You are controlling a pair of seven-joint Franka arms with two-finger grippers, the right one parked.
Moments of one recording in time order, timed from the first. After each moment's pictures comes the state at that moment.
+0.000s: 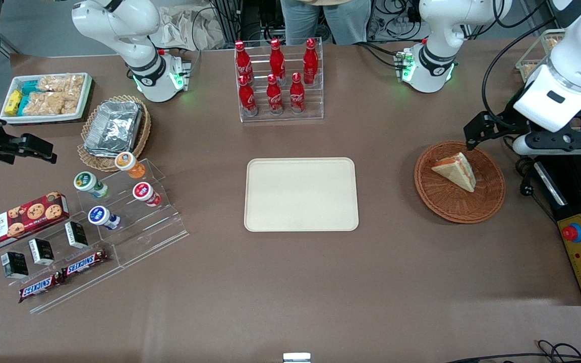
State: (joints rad) arm -0.09 0.00 -0.11 -1.54 -0.04 1.59 -0.21
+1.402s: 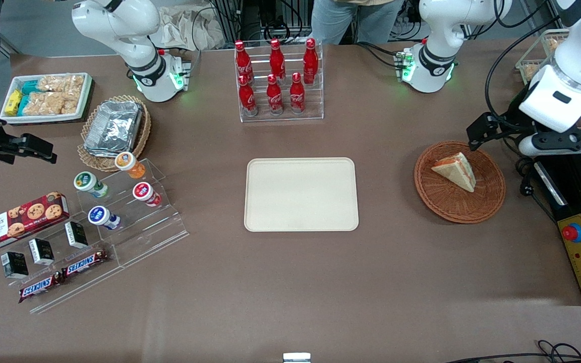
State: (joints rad) arm -0.09 0.00 -0.11 -1.54 -0.04 1.59 -0.30
